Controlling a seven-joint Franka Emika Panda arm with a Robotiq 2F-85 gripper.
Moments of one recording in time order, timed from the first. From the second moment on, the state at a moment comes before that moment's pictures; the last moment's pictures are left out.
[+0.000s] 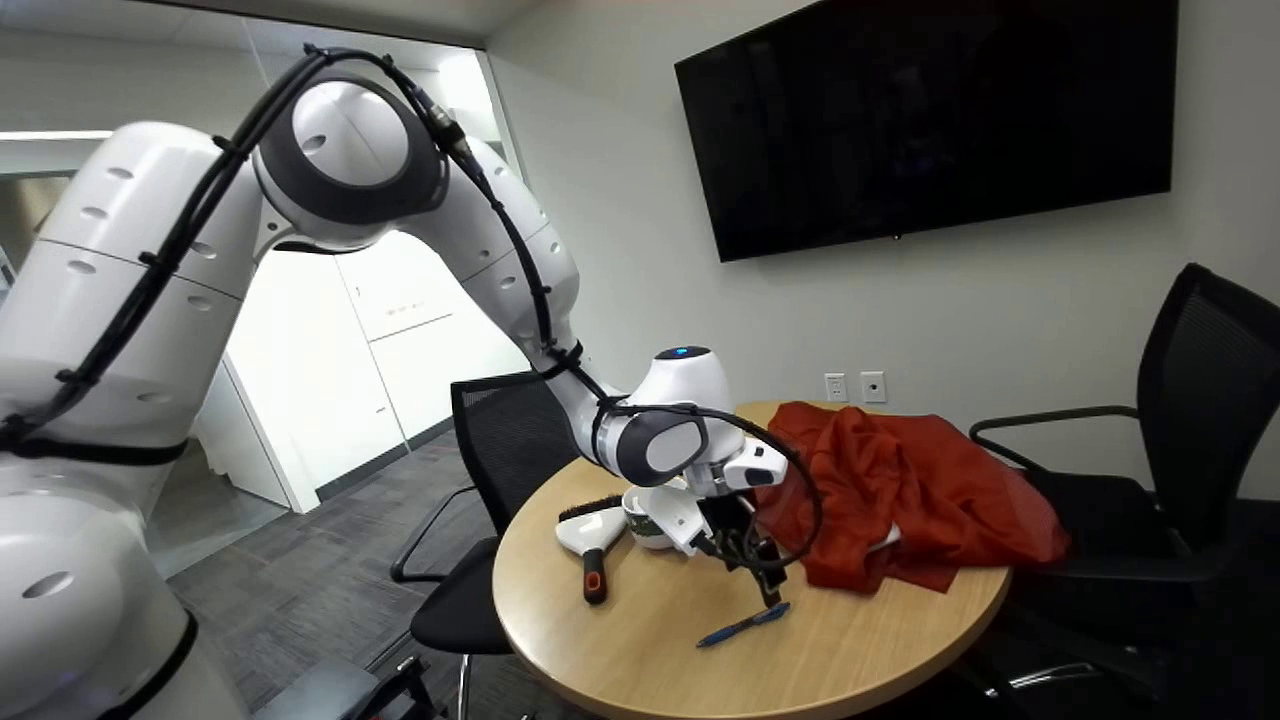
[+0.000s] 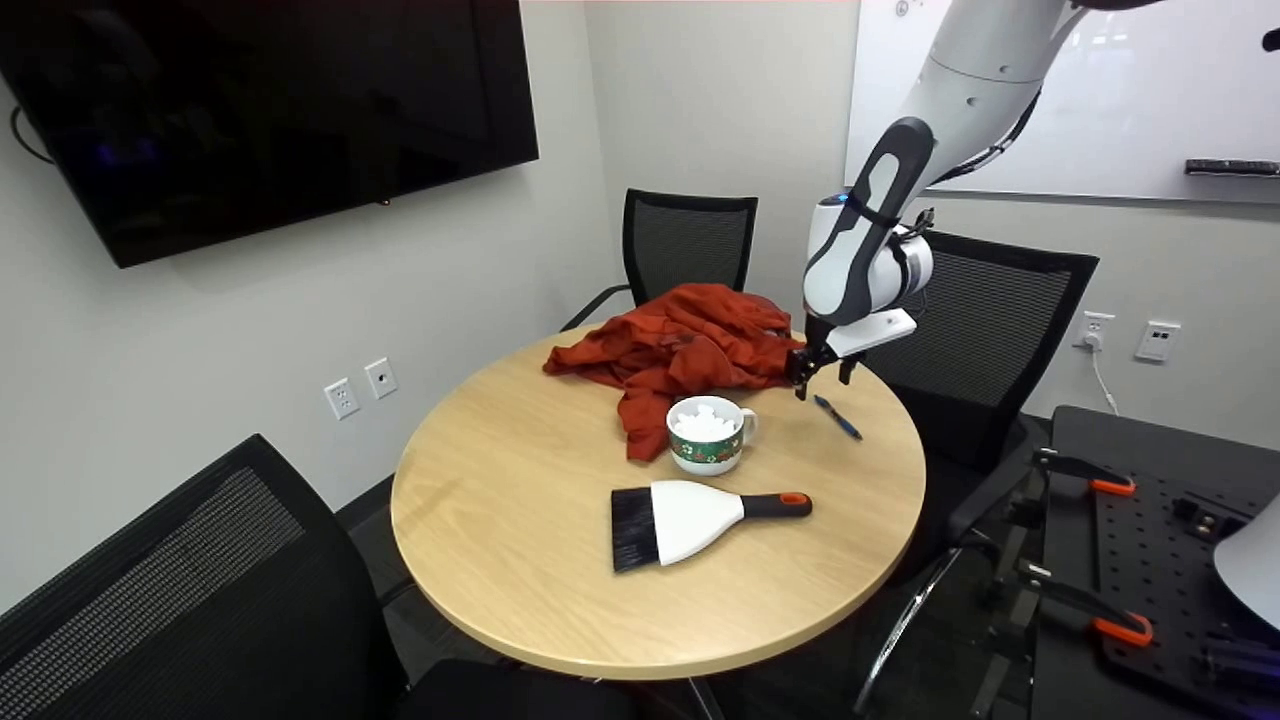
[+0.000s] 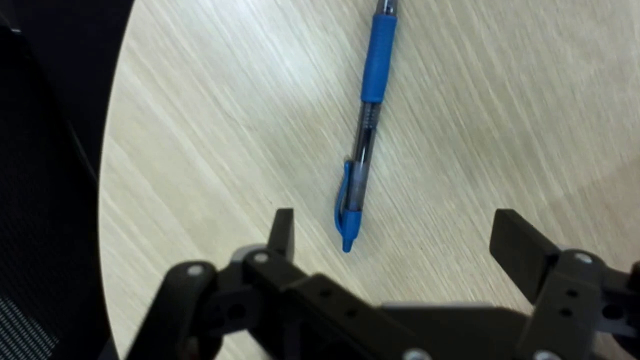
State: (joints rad) arm -0.23 0.65 -0.16 -2.16 0.13 2.87 0.11
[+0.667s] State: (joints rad) arm -0.23 0.73 -0.16 -2.09 0.17 2.87 0.15
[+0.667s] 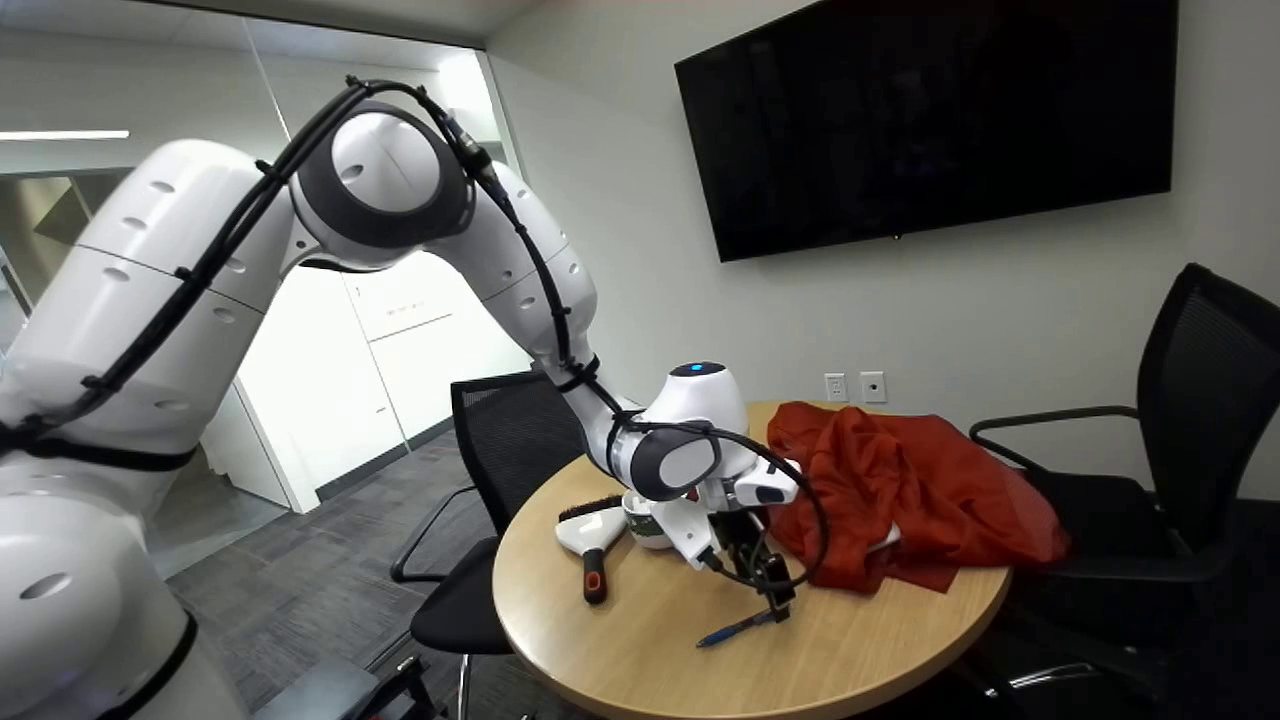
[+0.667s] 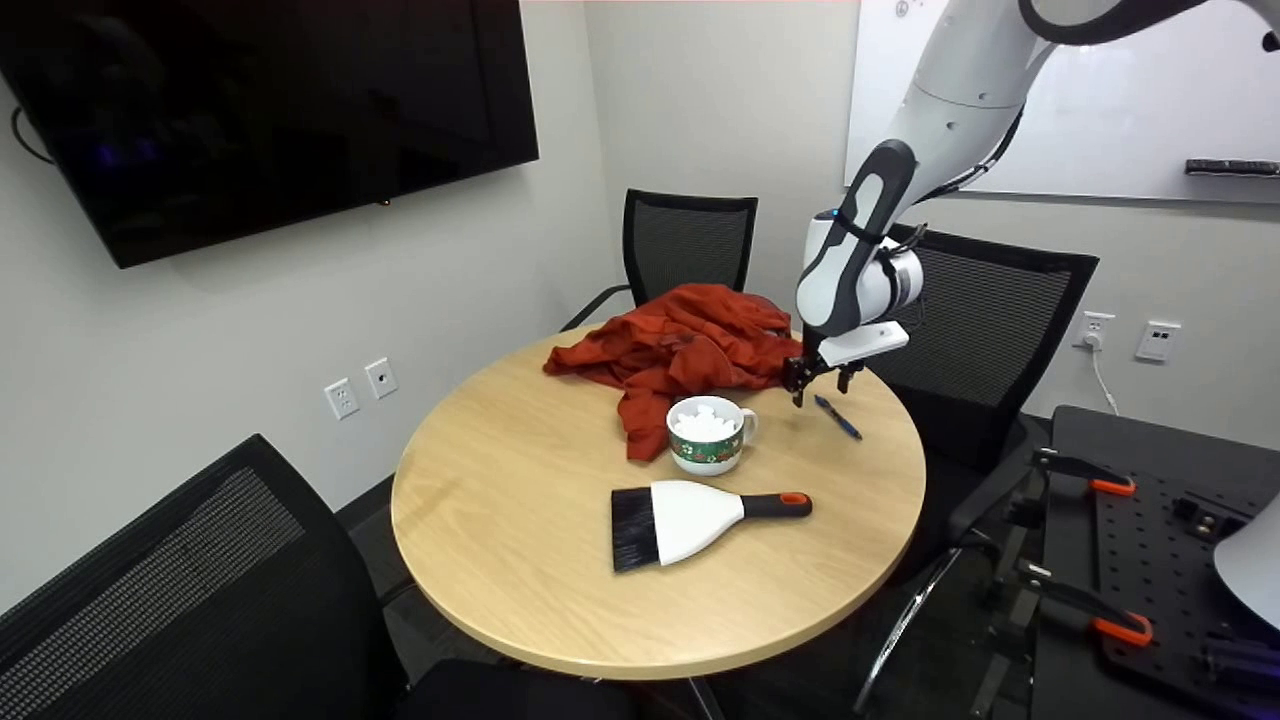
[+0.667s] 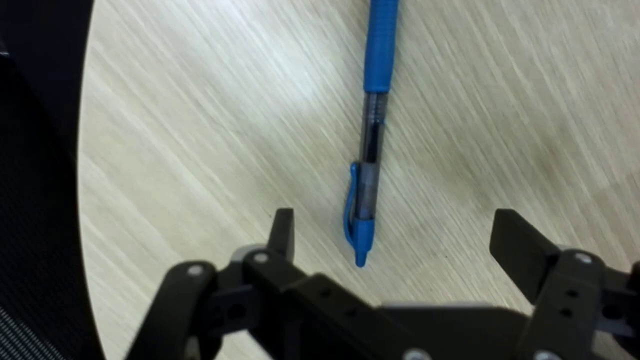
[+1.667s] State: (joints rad) arm -0.24 0.77 -0.15 -2.05 0.18 2.87 0.15
